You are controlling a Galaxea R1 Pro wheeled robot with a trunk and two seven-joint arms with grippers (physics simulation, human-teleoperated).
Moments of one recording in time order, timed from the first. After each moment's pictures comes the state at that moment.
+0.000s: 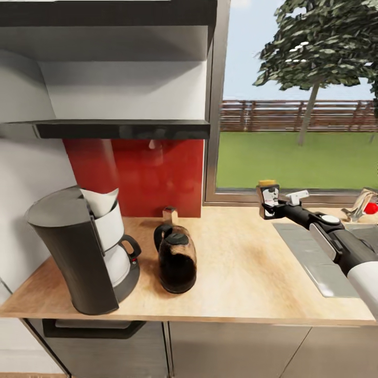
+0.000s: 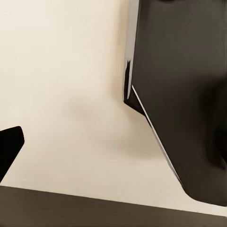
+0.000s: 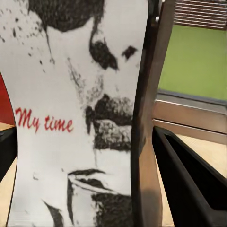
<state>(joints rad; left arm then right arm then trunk) 0.11 0.08 0.06 -0.03 0.02 -0.17 0.01 -1.01 -0.46 0.34 -0.73 -0.42 0.12 0.37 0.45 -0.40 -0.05</state>
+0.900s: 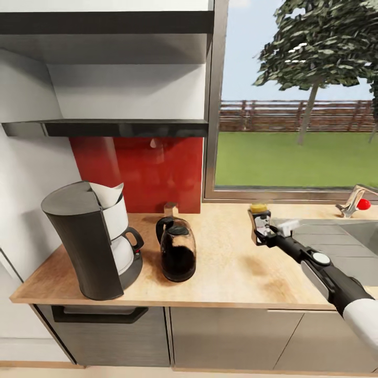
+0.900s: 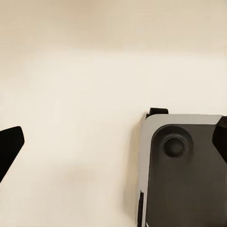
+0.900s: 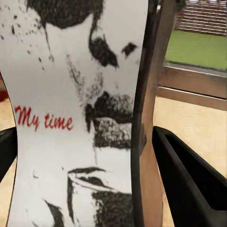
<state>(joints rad) 0.03 0.12 0.07 -0.32 0.02 -0.18 0.01 -0.79 -0.41 0.35 -0.72 -0.42 -0.15 0.37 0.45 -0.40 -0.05</state>
